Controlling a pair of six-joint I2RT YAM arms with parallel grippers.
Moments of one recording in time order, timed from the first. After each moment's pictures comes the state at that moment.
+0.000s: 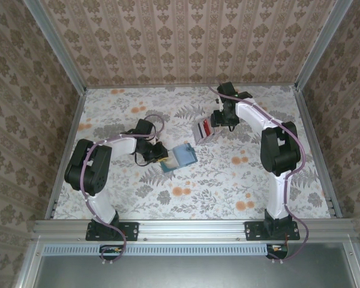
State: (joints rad) left arm -0.42 1.77 0.96 -0.38 0.47 -0.62; right arm 0.27 2.06 1.71 -0.85 -0.01 0.21
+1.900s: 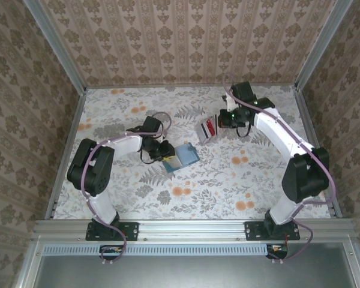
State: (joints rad) left arm -0.49 1.78 1.06 -0.45 0.47 -0.64; right arm 0.29 1.64 1.42 -0.81 -0.27 0.29
